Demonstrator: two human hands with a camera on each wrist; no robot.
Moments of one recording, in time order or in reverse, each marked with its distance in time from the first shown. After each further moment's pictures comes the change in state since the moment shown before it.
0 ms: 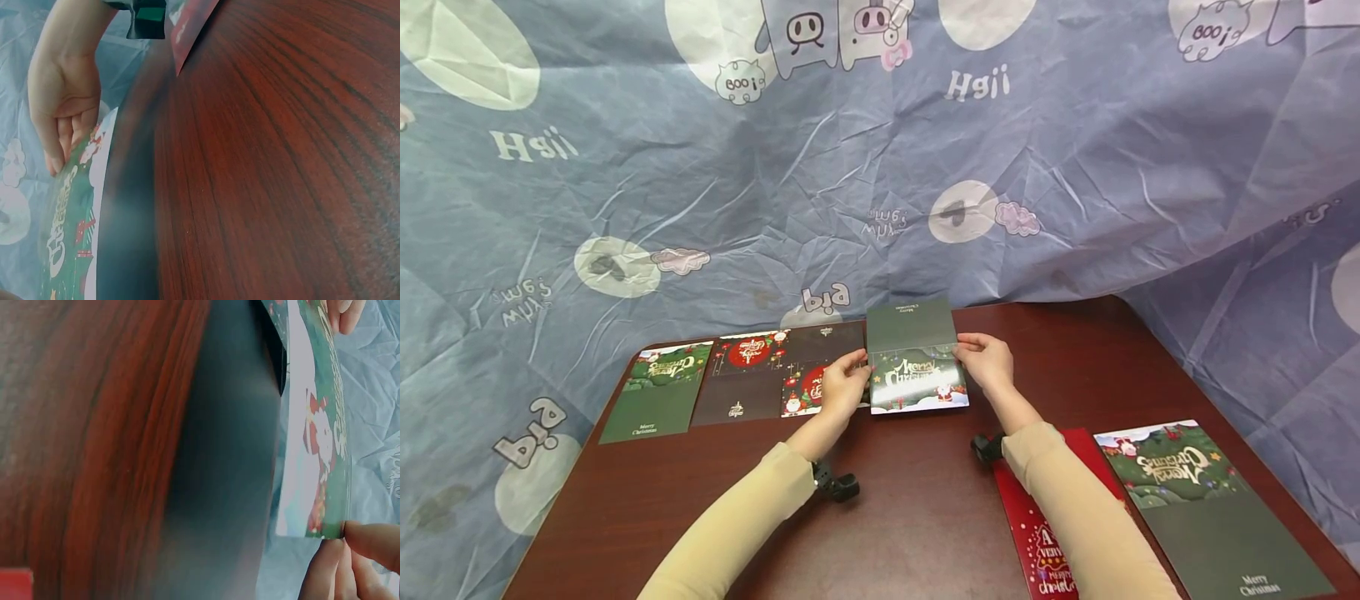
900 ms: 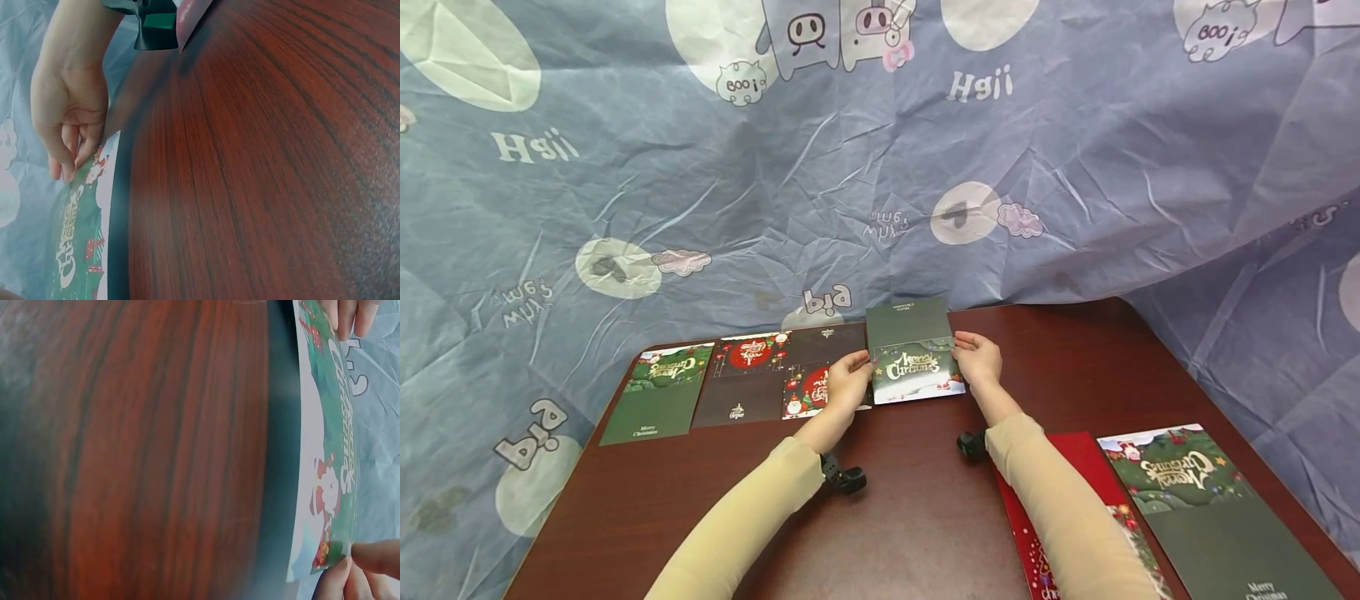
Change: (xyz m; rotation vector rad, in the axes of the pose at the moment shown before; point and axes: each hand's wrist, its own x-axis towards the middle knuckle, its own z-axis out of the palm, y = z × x) left_hand 0.012 -0.003 0.009 -0.011 0.018 -0.066; right_hand 0.022 0.013 0.026 0.166 0.060 0.068
